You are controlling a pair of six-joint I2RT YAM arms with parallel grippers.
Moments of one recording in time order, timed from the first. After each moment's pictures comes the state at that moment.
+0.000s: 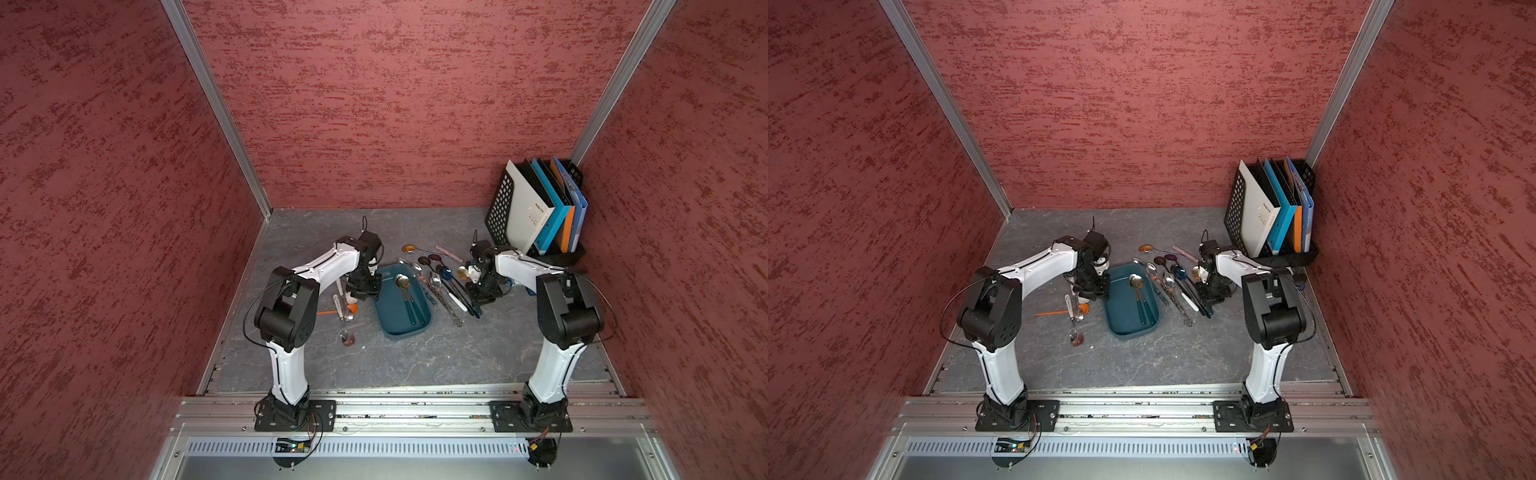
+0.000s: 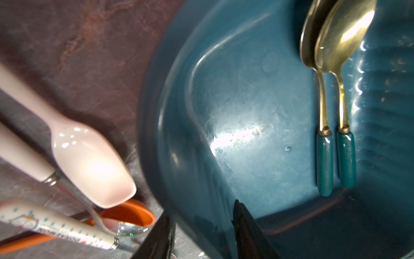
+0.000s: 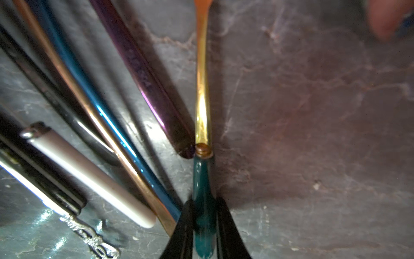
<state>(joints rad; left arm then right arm) -0.43 1.89 1.41 -1.03 0.17 -0.29 0.22 1.89 1.24 -0.93 -0.09 0.04</state>
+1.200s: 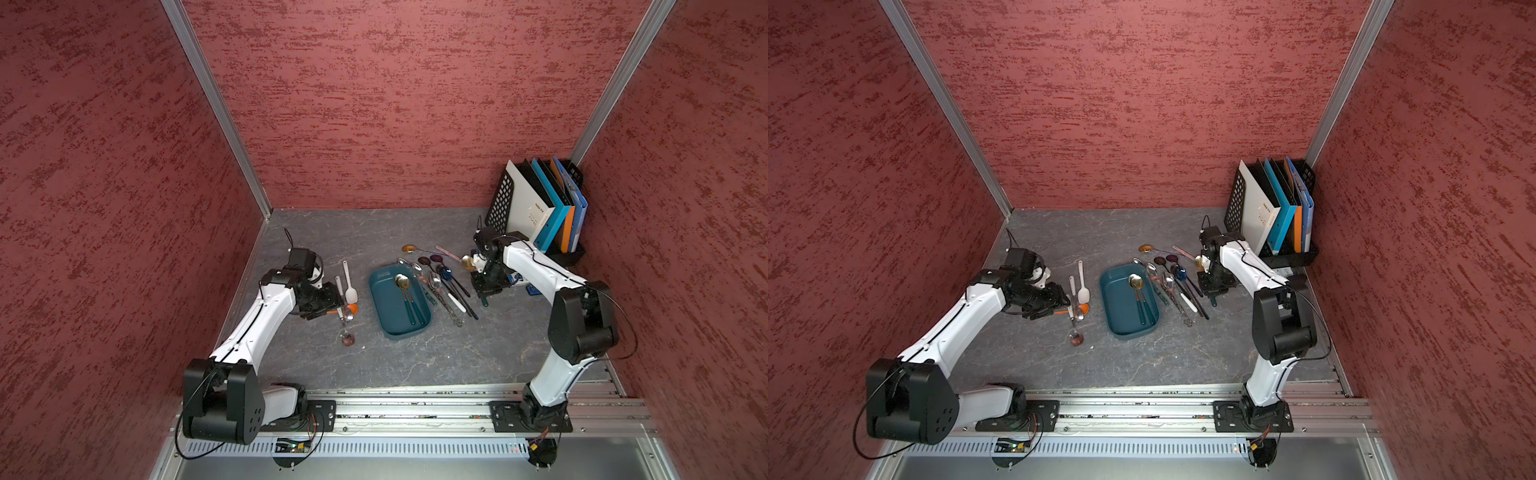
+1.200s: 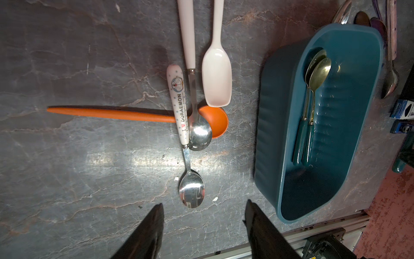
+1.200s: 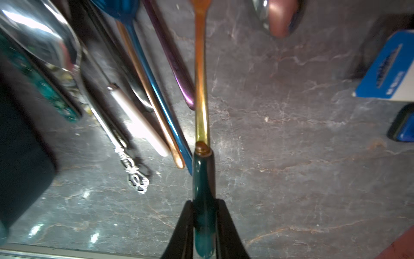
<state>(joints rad) -0.07 1.26 0.93 -0.94 0.32 -0.43 0.26 1.75 1.41 -1.16 -0.04 0.10</state>
